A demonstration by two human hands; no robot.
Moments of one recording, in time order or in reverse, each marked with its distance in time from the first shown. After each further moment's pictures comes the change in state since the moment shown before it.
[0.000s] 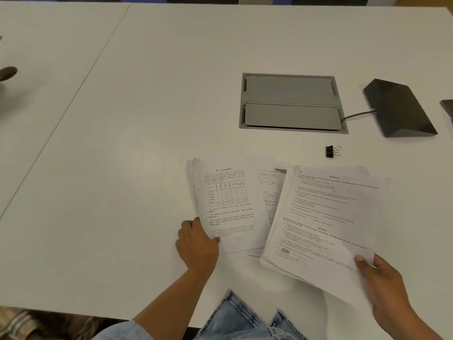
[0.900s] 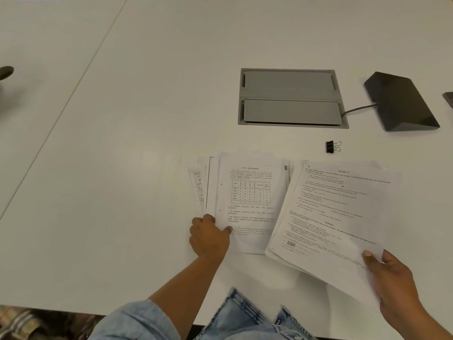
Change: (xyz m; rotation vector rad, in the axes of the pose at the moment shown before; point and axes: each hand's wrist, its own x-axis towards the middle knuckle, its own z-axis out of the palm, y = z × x) left_hand 0.005 0.030 0.006 -0.115 -0.112 -0.081; right_hand 0.001 -0.004 -0.009 0.036 0.028 -0.023
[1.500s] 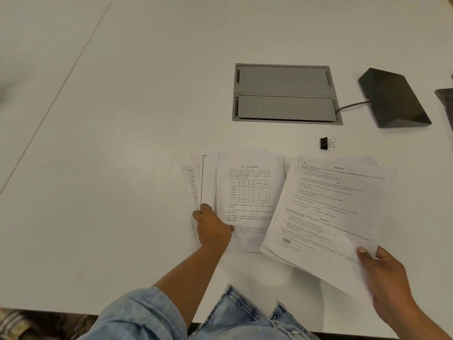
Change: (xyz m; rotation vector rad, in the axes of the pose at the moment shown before) left_hand 0.000 0.028 0.005 -0.221 -0.114 -0.037; right_hand 0.003 0.002 -0.003 -0.030 -0.003 -0.024
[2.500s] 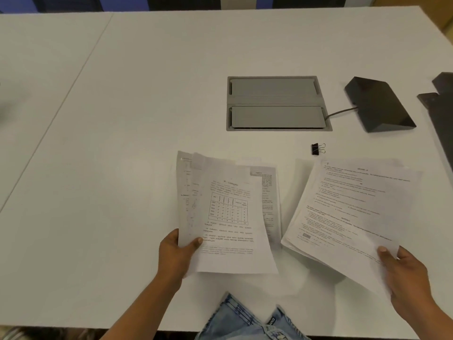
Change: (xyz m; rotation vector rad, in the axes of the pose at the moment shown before) left_hand -0.020 -0.065 -0.076 -0.570 -0.109 0.067; right_hand 0.016 -0.006 -0.036 0.102 0.131 -0.012
